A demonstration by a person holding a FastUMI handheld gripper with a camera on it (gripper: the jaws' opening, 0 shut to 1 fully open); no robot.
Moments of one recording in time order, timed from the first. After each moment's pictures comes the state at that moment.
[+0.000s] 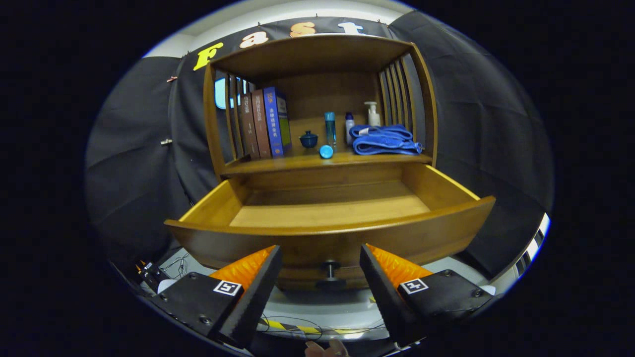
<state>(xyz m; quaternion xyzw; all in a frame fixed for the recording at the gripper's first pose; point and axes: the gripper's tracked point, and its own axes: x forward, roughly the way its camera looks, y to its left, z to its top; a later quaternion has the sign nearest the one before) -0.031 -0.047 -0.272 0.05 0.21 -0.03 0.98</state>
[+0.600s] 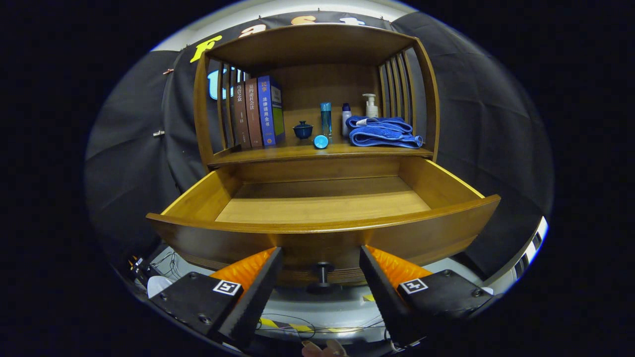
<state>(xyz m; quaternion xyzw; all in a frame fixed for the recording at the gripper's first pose) -0.012 -0.051 -0.283 0.03 0.22 -0.04 0.97</state>
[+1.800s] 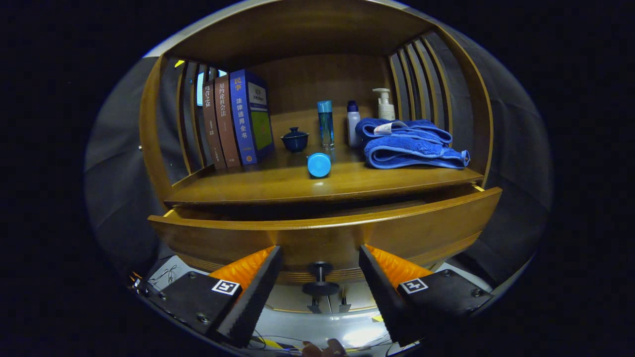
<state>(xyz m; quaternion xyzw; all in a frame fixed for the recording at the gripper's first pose) 0.161 -0.068 -0.290 0.05 0.21 -0.04 0.97</state>
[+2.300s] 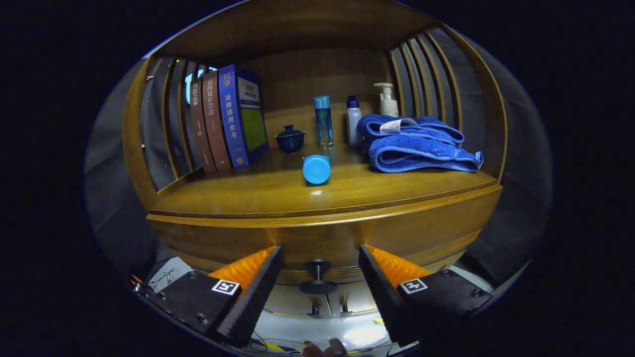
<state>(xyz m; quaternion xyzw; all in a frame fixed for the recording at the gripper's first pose) 0.186 -0.072 -0.297 0.06 0.22 -0.04 0.97</state>
